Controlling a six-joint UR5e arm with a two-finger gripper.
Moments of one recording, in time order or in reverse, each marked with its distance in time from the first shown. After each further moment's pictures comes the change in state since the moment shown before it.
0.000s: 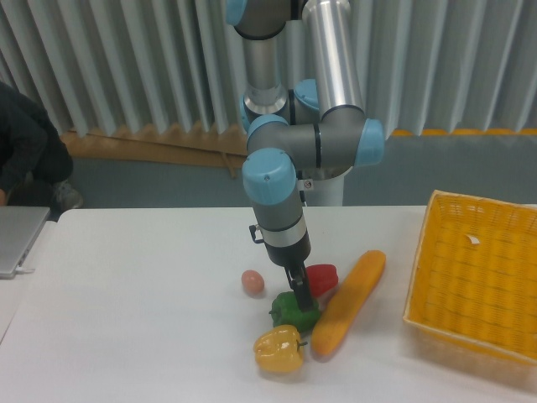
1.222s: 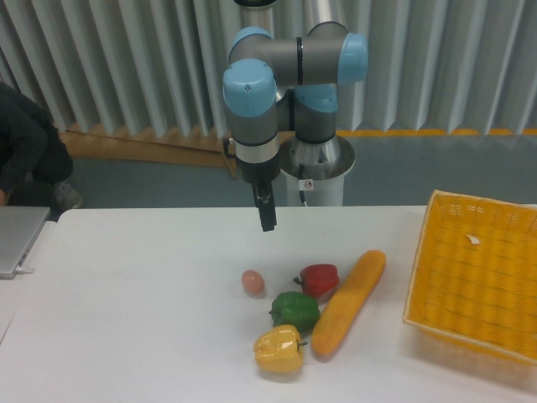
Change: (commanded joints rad) arm -0.043 0.169 -0.032 -0.197 -0.123 -0.011
